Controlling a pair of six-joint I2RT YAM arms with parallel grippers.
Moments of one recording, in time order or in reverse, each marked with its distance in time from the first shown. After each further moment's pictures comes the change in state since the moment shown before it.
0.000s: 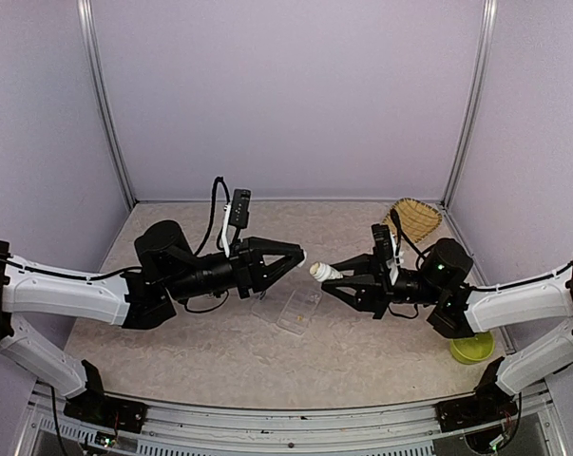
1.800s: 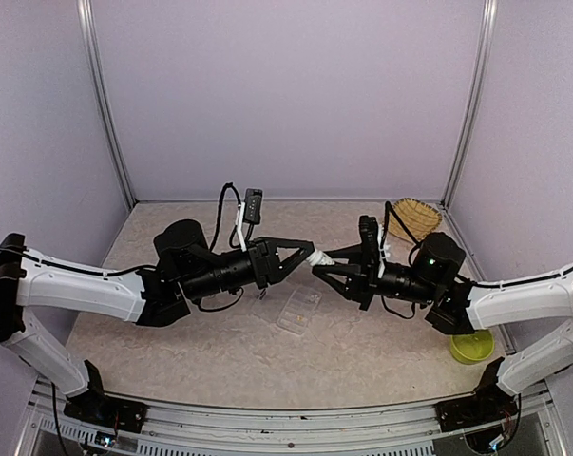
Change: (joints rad) left arm -0.018 0.099 0.068 -0.021 -0.121 -0.139; right arm 0.051 -0.021 0.069 -0.181 0.259 -0.128
